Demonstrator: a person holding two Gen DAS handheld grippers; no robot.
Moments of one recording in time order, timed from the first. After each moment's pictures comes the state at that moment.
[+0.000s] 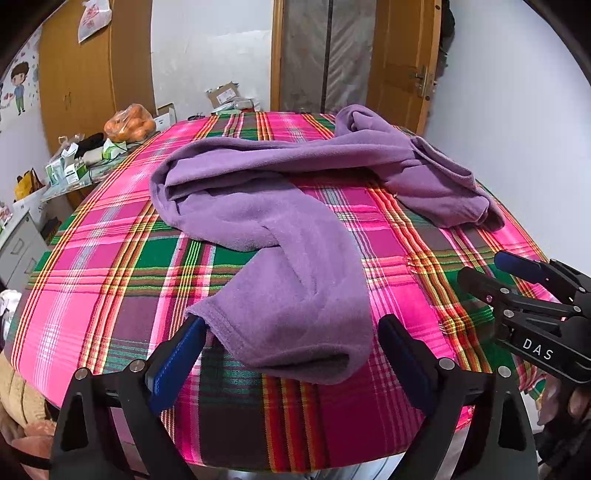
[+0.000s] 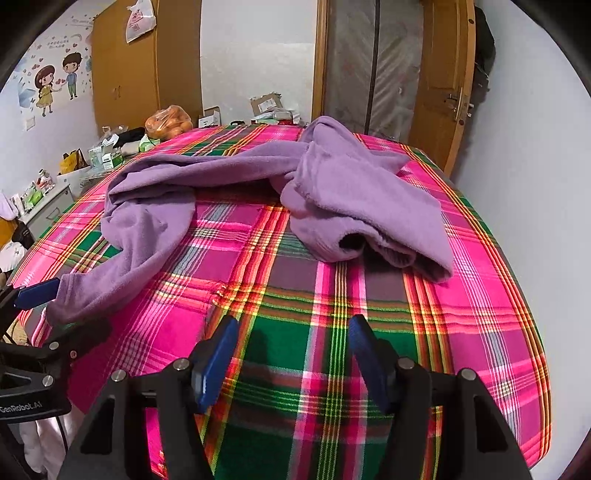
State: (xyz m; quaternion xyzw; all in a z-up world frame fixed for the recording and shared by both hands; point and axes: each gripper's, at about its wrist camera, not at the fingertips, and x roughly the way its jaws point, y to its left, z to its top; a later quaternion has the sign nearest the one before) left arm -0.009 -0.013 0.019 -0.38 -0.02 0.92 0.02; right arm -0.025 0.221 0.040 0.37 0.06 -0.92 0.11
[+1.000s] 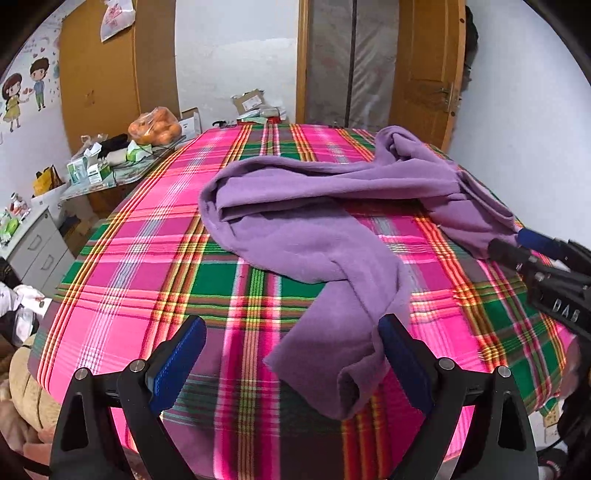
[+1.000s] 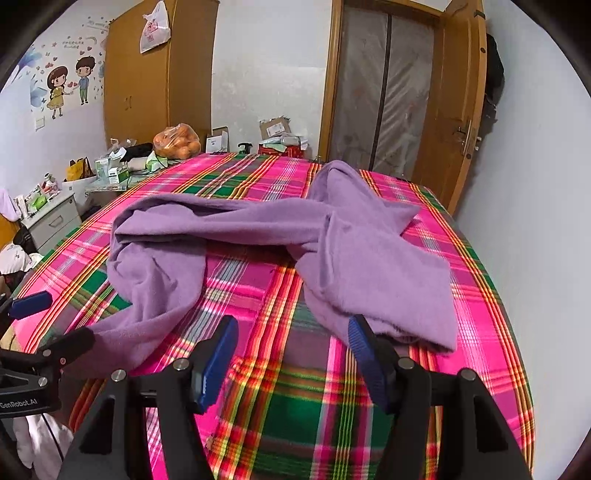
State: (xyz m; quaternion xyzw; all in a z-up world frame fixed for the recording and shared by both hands) left arm -0.020 -0.058 0.034 -0.37 -0.03 0.93 -0.02; right arm -0.056 0.197 0.077 0.32 0.08 -0.94 0.12
